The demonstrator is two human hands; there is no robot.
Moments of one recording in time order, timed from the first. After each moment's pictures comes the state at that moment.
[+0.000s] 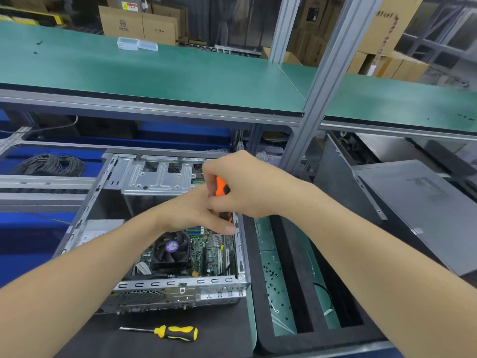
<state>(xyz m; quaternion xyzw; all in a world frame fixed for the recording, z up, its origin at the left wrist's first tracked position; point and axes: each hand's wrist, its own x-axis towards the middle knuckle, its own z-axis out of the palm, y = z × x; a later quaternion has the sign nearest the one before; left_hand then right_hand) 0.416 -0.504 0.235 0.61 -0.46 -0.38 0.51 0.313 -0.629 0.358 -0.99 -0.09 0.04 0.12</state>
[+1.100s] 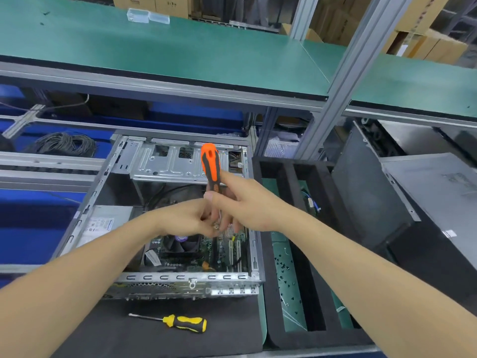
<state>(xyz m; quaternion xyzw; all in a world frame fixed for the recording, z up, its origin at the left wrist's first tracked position) 0.436 -0.478 0.183 0.74 -0.44 -0.40 0.31 0.336 -0.643 0.246 -0.90 -0.06 0.08 0.43</state>
